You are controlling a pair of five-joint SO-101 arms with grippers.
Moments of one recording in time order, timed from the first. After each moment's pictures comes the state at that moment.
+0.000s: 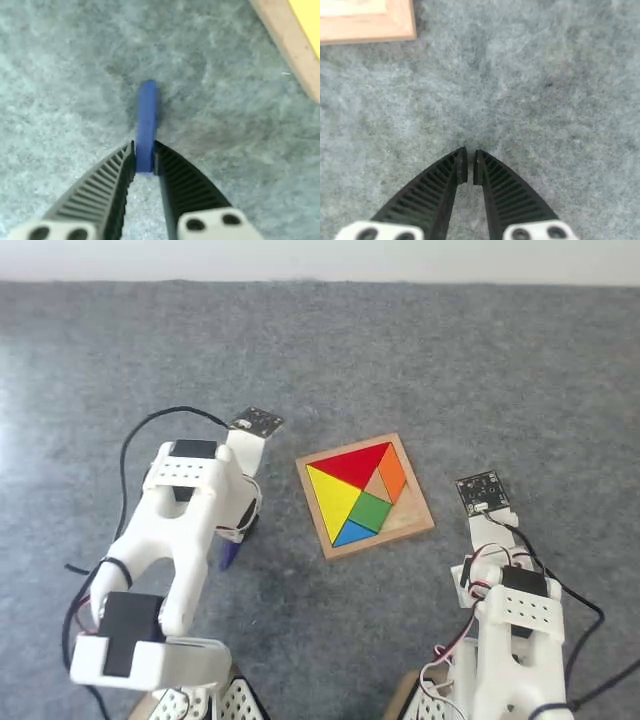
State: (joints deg) left arm -1.1 -2.7 36.9 73.2 -15.3; right arm 9.8 -49.7 81.2 48.4 26.9
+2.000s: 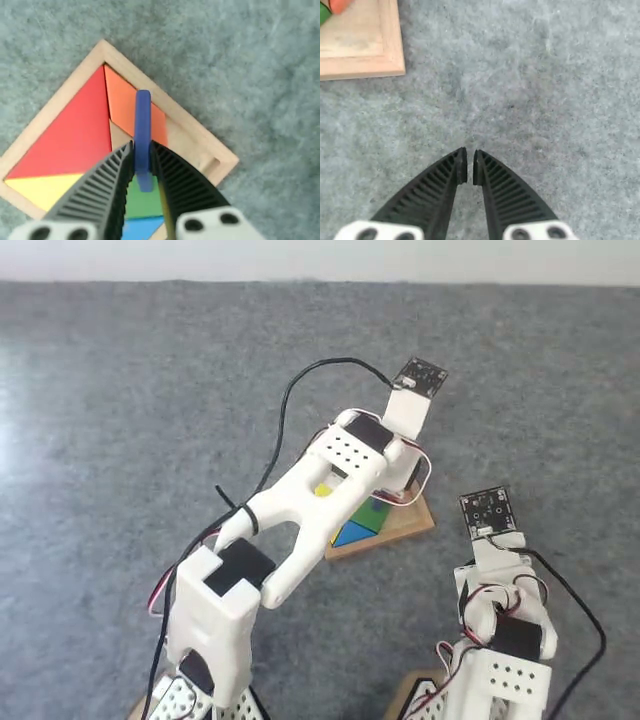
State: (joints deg) left arm 32.0 25.5 -5.0 65.0 14.3; right arm 10.5 -91.9 92.8 61.5 26.4
